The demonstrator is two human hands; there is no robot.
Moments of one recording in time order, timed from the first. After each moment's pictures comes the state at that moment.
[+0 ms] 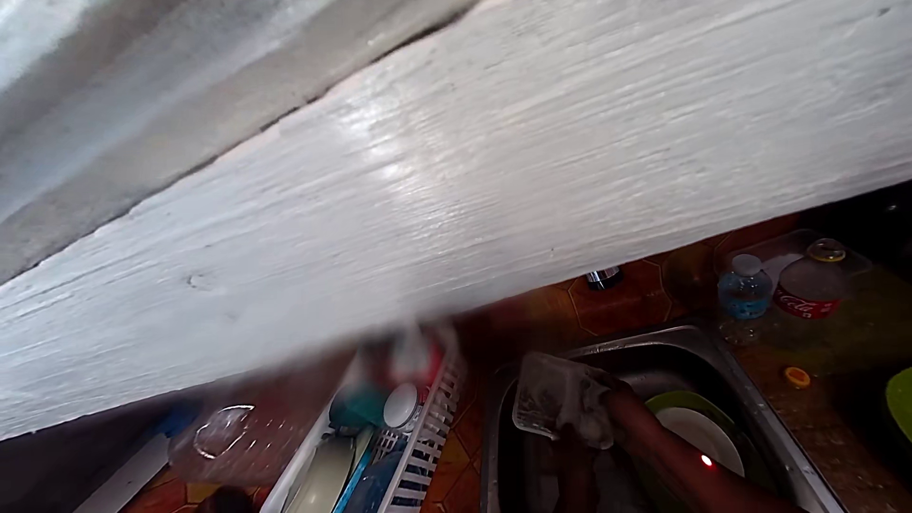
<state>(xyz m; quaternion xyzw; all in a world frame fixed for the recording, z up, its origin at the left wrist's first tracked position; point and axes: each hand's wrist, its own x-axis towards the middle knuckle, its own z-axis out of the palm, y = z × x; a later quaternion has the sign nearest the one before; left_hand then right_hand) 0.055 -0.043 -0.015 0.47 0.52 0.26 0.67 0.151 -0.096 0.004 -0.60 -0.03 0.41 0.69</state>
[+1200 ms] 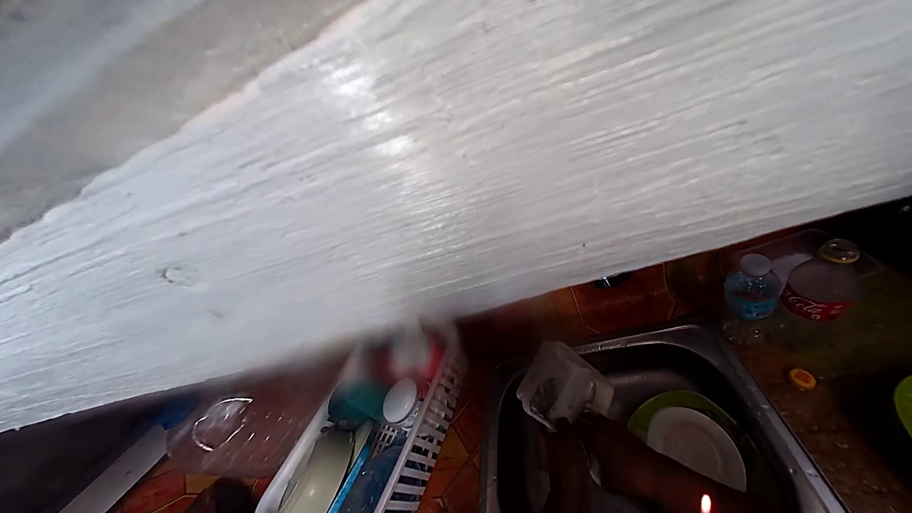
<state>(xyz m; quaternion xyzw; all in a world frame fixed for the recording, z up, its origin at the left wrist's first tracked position) 0.049 -0.027 -0.016 0.60 0.50 0.25 0.57 0.133 -0.107 -0.016 -0.71 -0.57 0.32 0.26</state>
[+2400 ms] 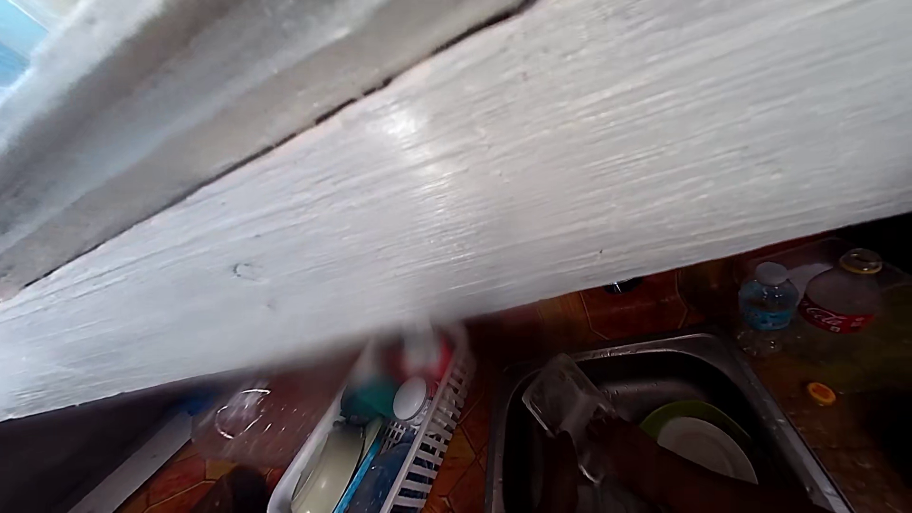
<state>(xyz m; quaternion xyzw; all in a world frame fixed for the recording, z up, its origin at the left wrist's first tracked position) 0.036 -0.012 -0.001 0.60 0.57 0.11 0.55 0.139 -0.104 -0.033 -0.74 -0.62 0.25 0.07</state>
